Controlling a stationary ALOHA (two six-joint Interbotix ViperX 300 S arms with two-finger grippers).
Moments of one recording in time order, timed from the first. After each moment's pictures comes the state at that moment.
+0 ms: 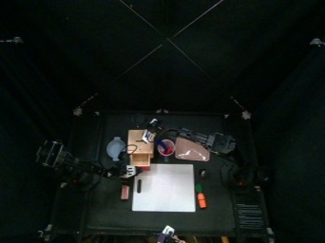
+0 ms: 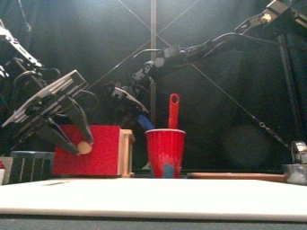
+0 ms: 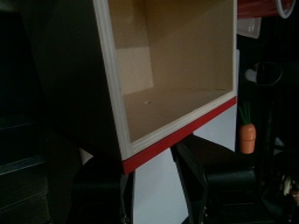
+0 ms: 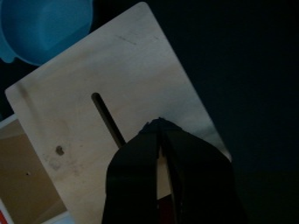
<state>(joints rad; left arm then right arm) -0.22 -0.17 1.04 -1.48 -0.38 -0.16 -0.42 0.57 -0.43 0.10 0.88 0.04</state>
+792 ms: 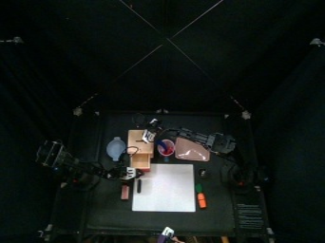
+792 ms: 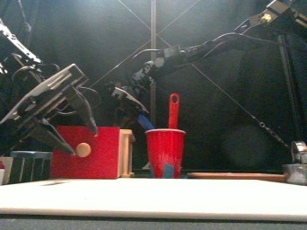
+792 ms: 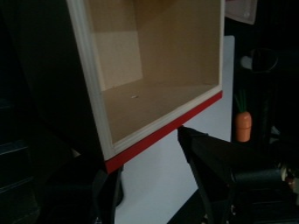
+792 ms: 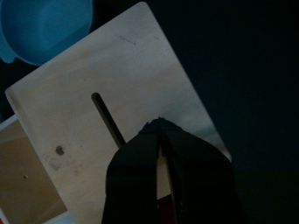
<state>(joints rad) -0.25 -0.20 1.03 -1.45 -0.37 -0.16 -0.42 0.57 -0.44 0.10 0.89 0.04</state>
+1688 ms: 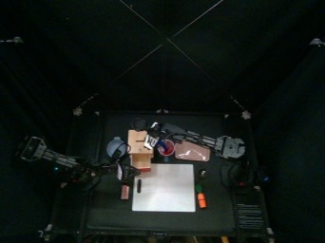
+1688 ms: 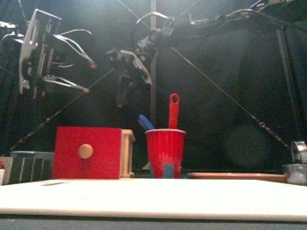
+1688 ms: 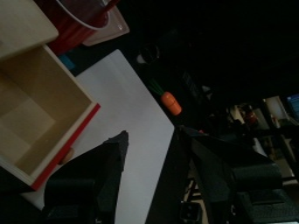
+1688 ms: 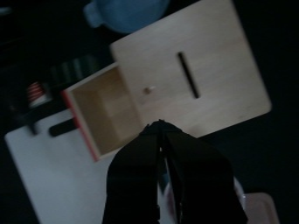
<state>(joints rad) -0.20 -0.52 1.16 -0.88 -0.46 -0.15 -0.21 0.34 -0.42 0.17 1.10 0.09</state>
